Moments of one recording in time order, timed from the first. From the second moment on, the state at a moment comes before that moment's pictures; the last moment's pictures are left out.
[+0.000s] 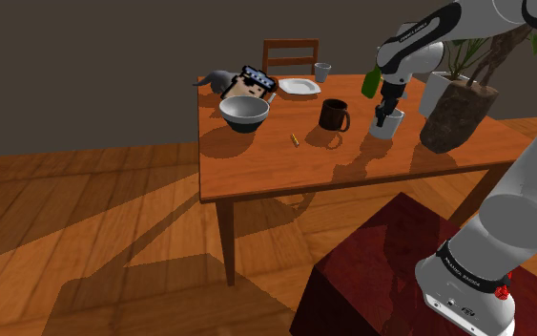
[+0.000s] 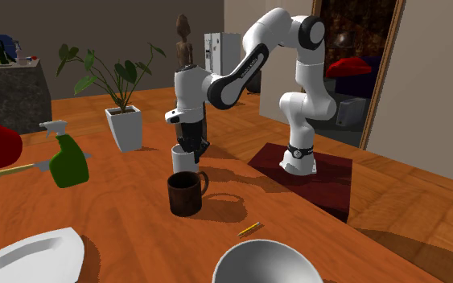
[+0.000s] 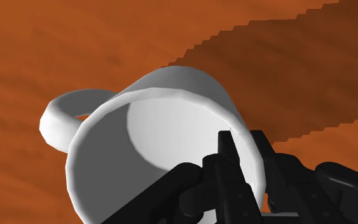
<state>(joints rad) -0.20 0.15 -0.39 -2.12 0.01 2.21 -0.63</state>
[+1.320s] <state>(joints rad) -0.20 0.06 -0.40 -2.03 -0.03 2.05 -0.61</state>
